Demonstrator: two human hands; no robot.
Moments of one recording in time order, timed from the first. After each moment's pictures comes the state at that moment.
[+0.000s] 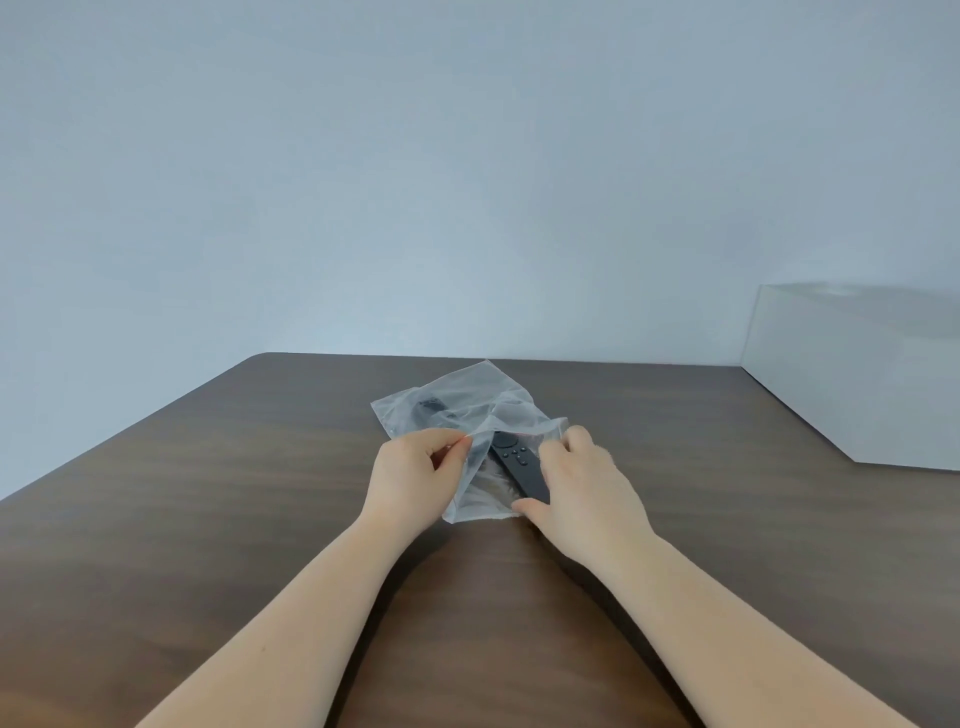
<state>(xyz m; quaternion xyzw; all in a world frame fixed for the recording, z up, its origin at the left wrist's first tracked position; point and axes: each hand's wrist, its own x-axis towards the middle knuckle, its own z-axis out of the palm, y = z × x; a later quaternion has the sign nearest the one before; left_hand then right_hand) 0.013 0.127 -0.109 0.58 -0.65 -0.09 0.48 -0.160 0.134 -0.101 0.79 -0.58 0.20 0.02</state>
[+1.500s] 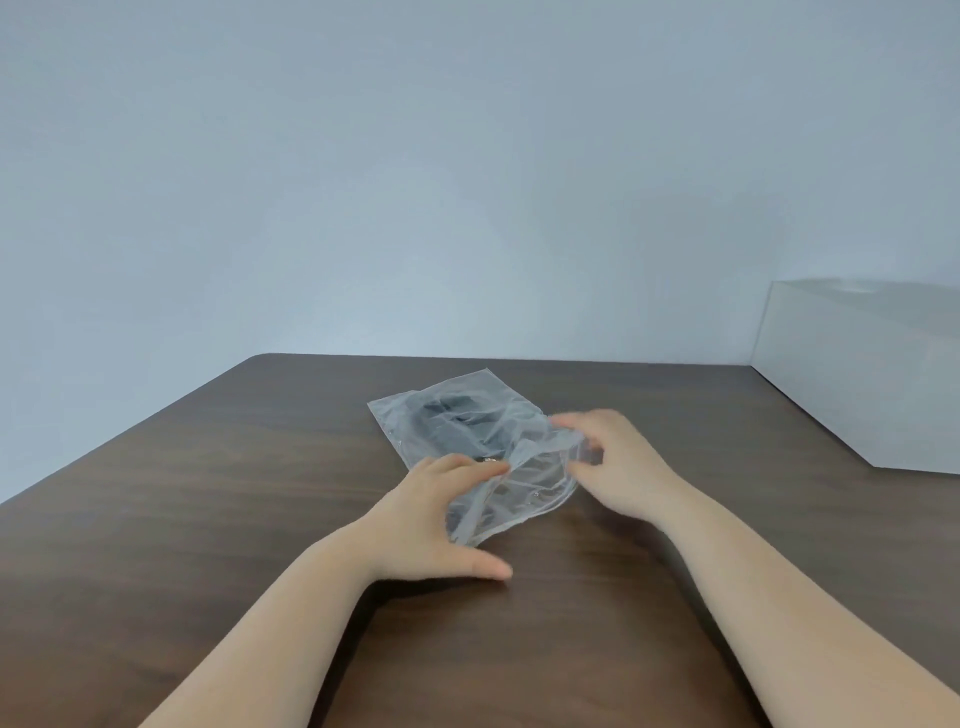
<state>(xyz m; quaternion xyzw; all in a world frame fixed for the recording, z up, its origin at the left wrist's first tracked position) 0.029 0.134 -0.110 0.51 -0.82 -0.16 0.21 -0.201 0.071 -0.102 0.78 -0.54 0.27 -0.16</state>
